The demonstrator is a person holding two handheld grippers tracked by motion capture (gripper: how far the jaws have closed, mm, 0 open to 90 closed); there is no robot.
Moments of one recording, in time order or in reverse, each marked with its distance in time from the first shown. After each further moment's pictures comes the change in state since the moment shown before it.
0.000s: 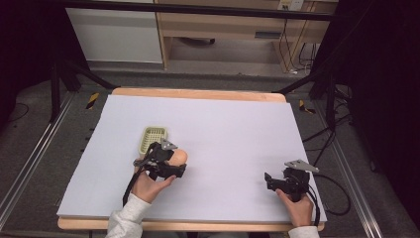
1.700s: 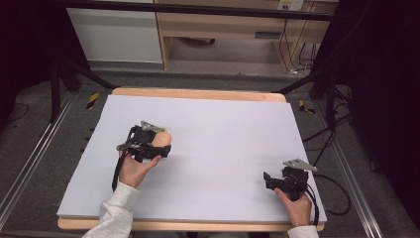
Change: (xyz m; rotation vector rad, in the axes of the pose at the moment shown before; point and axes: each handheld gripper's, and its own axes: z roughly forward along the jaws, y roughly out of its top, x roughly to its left) left arm 0.058 0.018 -0.007 -0.053 0.076 -0.107; right arm 0.002 0.002 0.004 0.001 -0.003 -0.002
